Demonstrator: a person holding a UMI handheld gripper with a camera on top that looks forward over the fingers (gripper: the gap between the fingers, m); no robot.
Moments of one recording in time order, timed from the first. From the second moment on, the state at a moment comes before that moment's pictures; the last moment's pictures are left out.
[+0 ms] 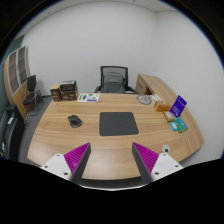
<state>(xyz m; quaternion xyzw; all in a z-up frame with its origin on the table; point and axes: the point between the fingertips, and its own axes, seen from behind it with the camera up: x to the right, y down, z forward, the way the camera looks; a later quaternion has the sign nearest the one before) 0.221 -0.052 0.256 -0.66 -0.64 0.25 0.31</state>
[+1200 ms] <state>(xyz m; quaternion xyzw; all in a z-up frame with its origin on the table) 0.042 -0.277 0.115 -0.60 -0.70 0.29 0.27</state>
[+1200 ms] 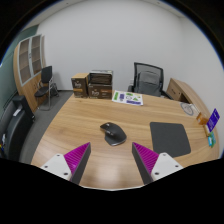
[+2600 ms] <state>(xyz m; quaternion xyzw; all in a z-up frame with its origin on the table) -0.116 -0.263 -0.015 -0.65 -0.66 0.26 0.28</state>
